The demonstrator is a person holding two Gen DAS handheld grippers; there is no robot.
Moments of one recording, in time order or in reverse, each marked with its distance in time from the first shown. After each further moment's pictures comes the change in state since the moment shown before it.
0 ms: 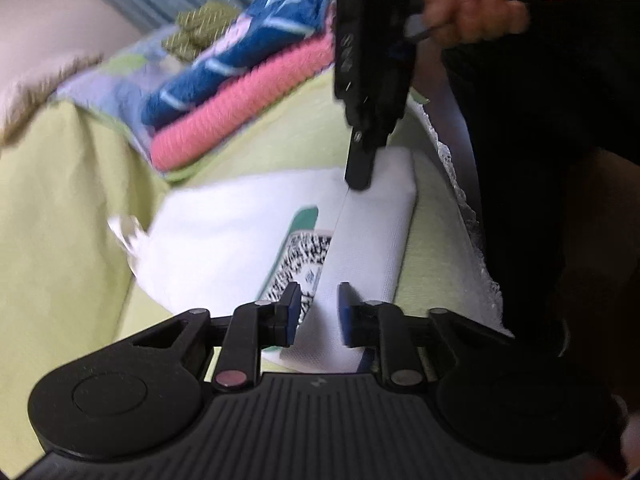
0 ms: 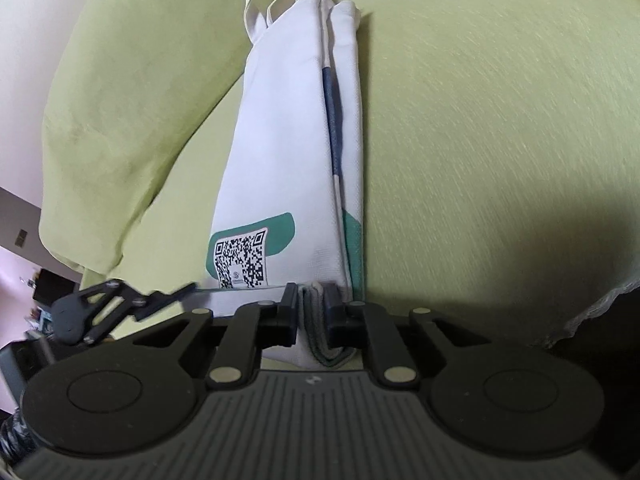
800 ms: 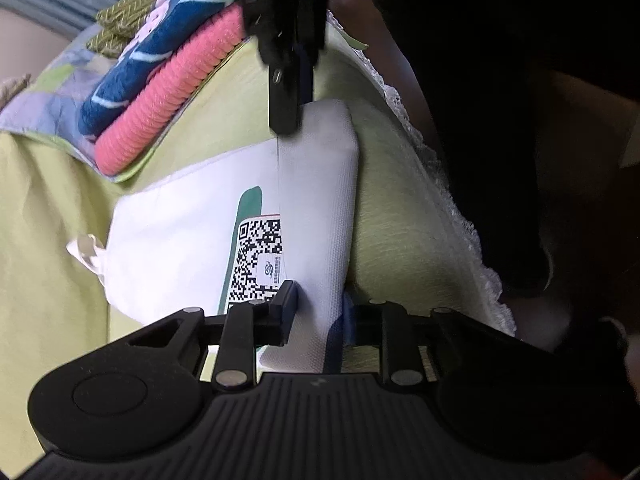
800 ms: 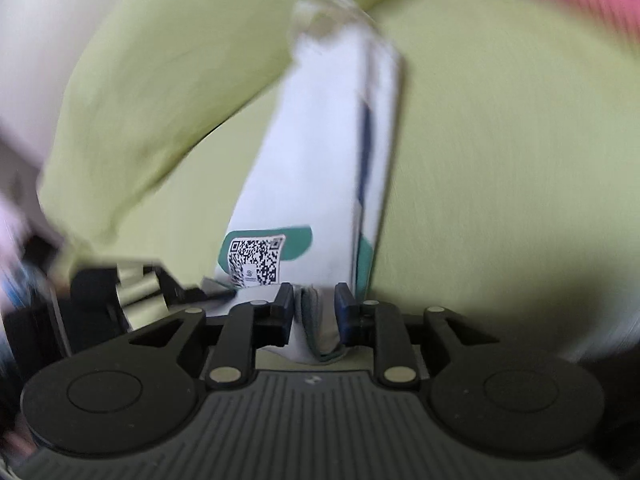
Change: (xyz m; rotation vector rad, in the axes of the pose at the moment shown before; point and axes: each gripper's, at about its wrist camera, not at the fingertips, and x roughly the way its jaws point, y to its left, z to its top) left arm 0.032 -0.009 0.012 0.156 0.160 -0.134; right arm -0.035 0.035 -0.015 -0.348 -0.097 -0.076
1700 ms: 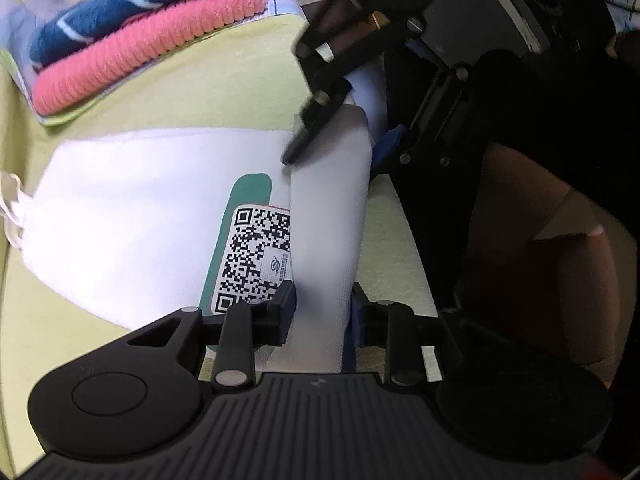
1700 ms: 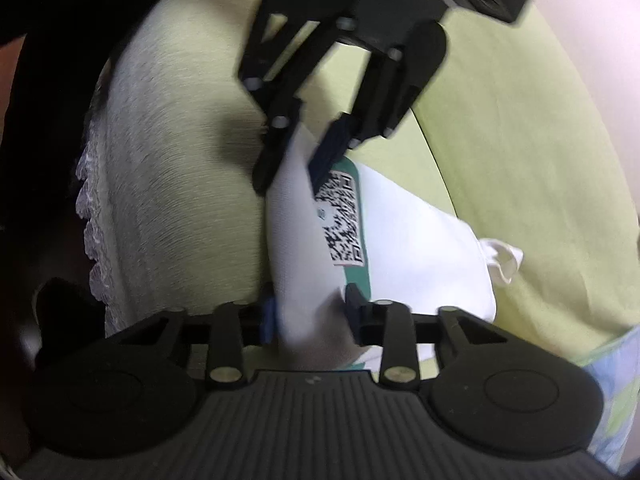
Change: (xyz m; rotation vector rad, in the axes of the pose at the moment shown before) left arm 0.006 0.085 -0.026 -0.225 -0.057 -0.398; right arm 0.072 0.106 -0.096 -1.576 0.076 -0.339
